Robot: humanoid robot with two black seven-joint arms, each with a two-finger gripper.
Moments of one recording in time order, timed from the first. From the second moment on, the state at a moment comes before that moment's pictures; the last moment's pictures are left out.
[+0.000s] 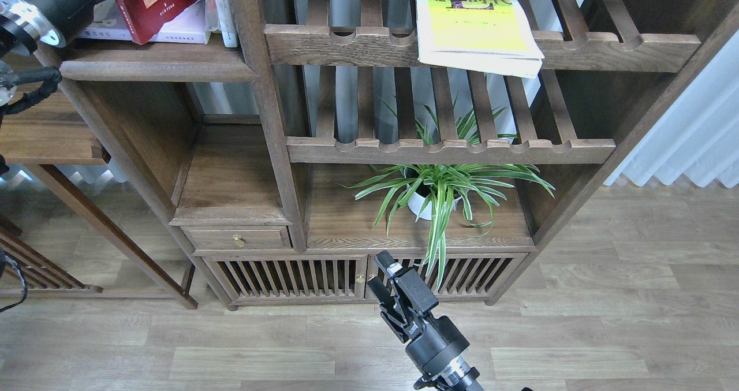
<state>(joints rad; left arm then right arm) -1.01 0.40 -1.16 -0.63 0.74 -0.49 0.01 -0.16 0.02 0.84 1.25 0.21 0.58 0.01</state>
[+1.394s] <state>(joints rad) -1.15 0.34 -1.18 -0.63 0.71 -0.49 0.00 -0.16 0.01 0.84 1.25 0.21 0.58 0.01</state>
